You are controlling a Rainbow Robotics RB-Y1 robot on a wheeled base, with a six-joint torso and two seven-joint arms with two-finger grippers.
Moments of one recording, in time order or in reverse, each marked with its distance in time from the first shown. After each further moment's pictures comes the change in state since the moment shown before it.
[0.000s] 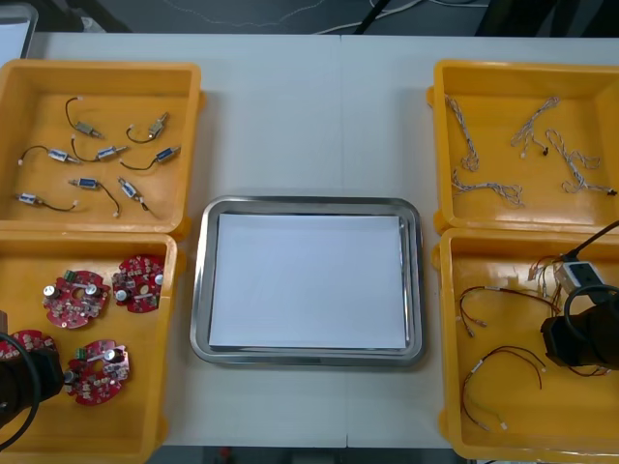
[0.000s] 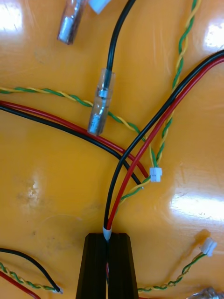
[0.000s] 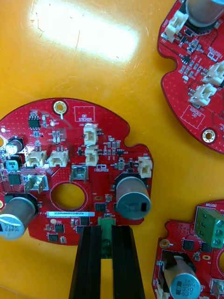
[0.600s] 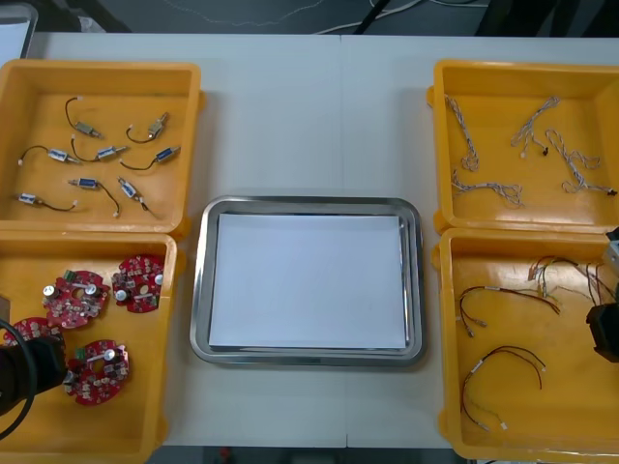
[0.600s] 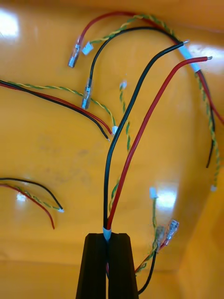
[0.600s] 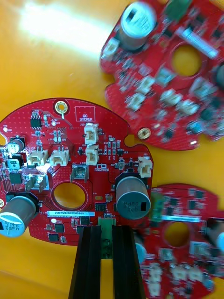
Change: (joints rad) right arm -0.021 0.000 -0.166 -0.264 -0.025 0.319 0.000; left arm -0.021 0.009 0.028 -0.104 0.069 0.111 0.000
